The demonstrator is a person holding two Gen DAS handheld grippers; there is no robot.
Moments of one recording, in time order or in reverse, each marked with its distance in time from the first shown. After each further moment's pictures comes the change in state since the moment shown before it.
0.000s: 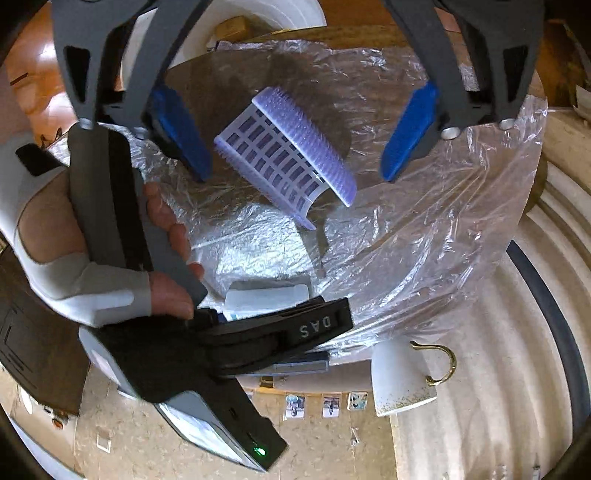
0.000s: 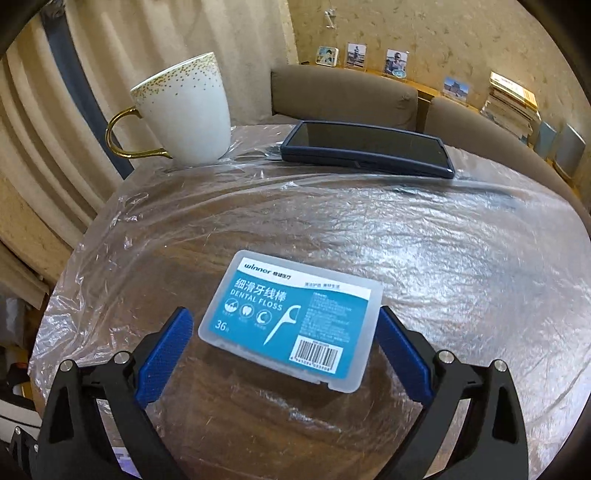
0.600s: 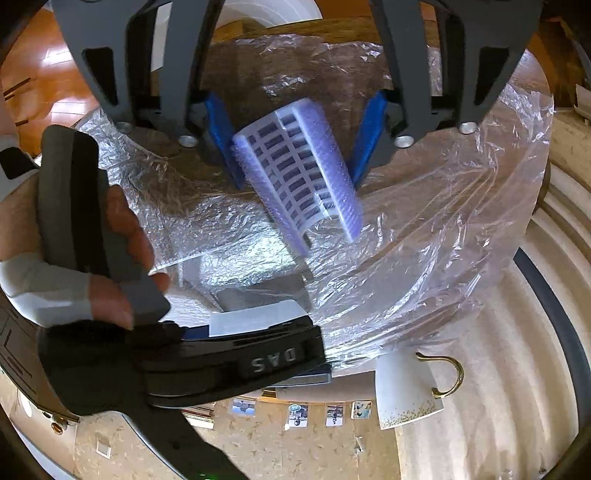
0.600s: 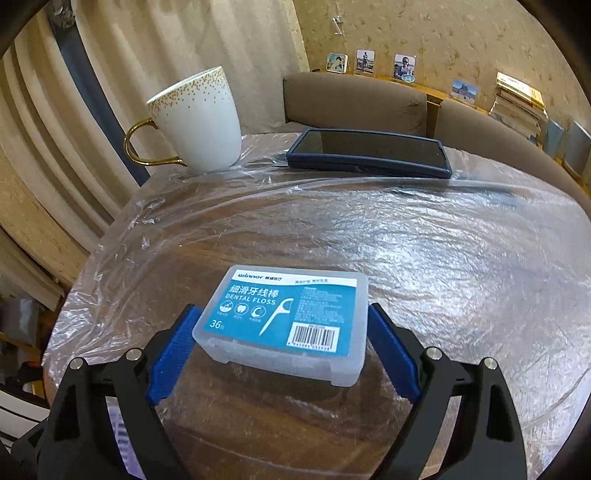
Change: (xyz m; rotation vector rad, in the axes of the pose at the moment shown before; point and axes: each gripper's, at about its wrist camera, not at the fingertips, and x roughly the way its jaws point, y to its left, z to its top) left arm 0.010 0.008 -0.003 0.003 0.024 -0.022; right arm -0.020 -0.018 -0.010 0.038 -0.032 0.097
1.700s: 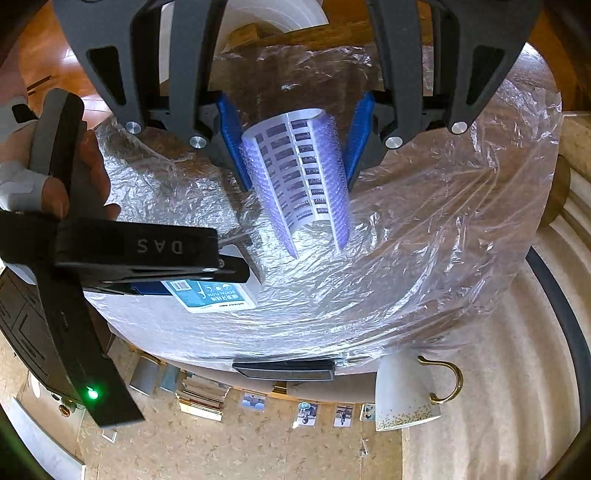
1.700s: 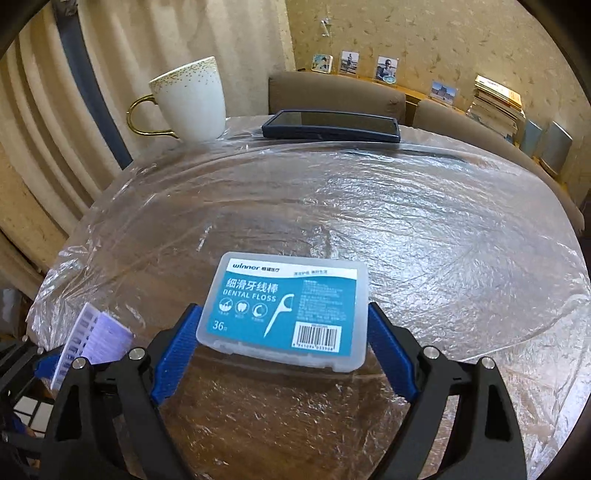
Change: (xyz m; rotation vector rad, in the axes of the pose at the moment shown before) left arm -0.002 0.028 0.001 -0.035 -0.005 -0.098; right arm -0.025 -0.005 -0.048 -0.032 0.010 -0.129
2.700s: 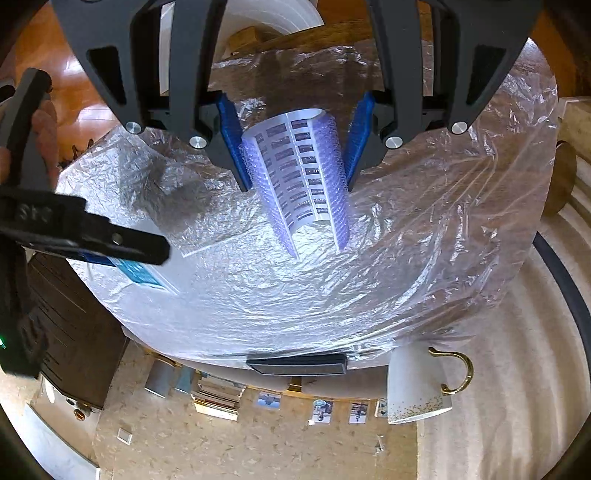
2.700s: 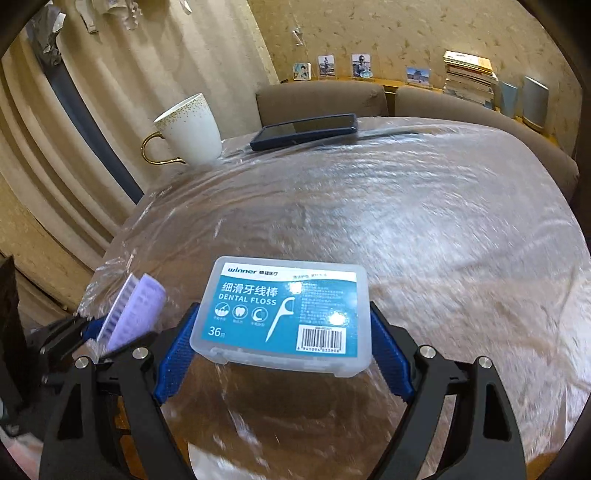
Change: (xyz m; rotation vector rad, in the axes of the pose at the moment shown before) left arm -0.009 0.000 -0.001 0.043 0.002 -0.061; right arm -0.069 -0.031 -0.049 0.159 -0.055 0.090
